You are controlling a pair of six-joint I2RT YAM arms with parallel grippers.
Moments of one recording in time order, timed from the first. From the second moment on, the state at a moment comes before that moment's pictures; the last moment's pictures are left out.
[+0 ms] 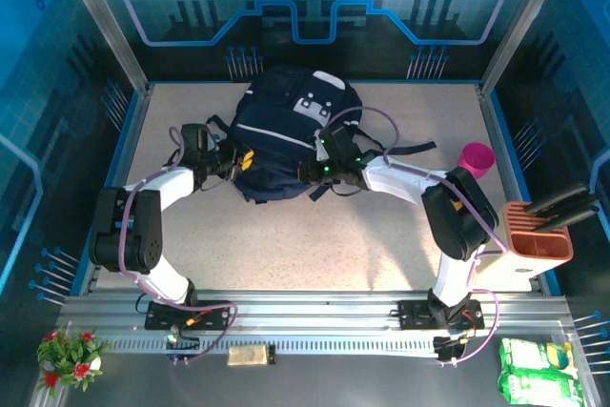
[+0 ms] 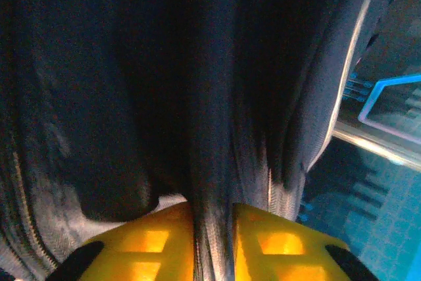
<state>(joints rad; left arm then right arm) -0.02 1.61 0.84 0.04 0.61 -1.26 0.62 1.78 1.17 -0.21 -0.29 0.57</state>
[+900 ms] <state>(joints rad) -0.68 1.72 1.36 -0.63 -0.24 -0.74 0.32 1.55 0.96 -0.16 -0.29 0.66</state>
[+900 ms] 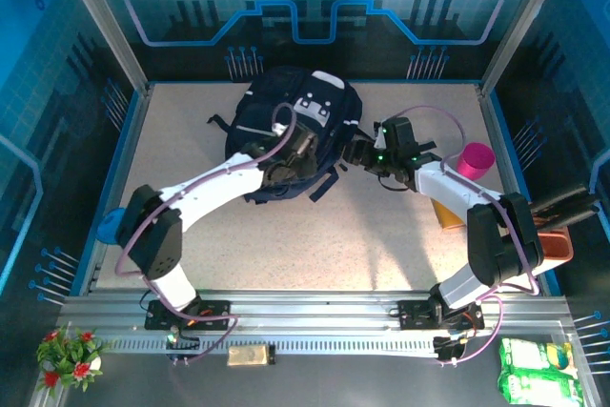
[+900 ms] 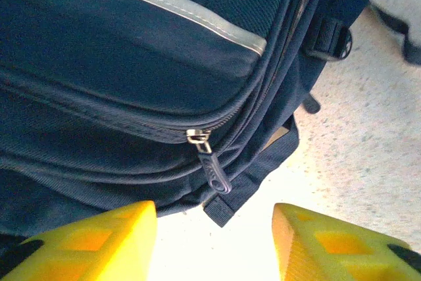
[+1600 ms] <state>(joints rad) -0.70 1.93 1.52 -0.76 -0.40 -0.66 0.30 1.55 0.95 -0.14 -0.32 0.68</state>
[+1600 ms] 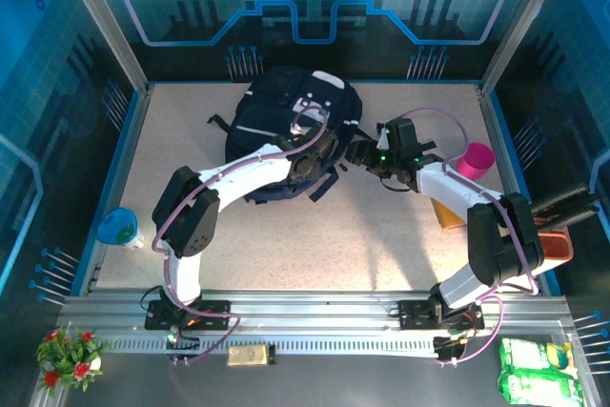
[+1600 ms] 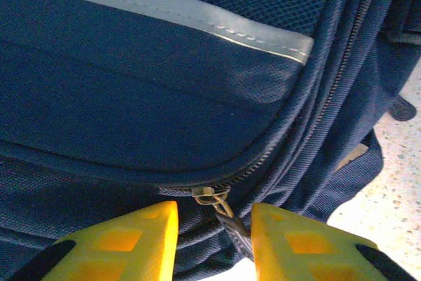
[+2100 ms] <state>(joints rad) -0.70 1.94 1.49 -0.72 -0.36 -0.63 0.30 1.57 0.94 -0.07 -0.39 0.77</state>
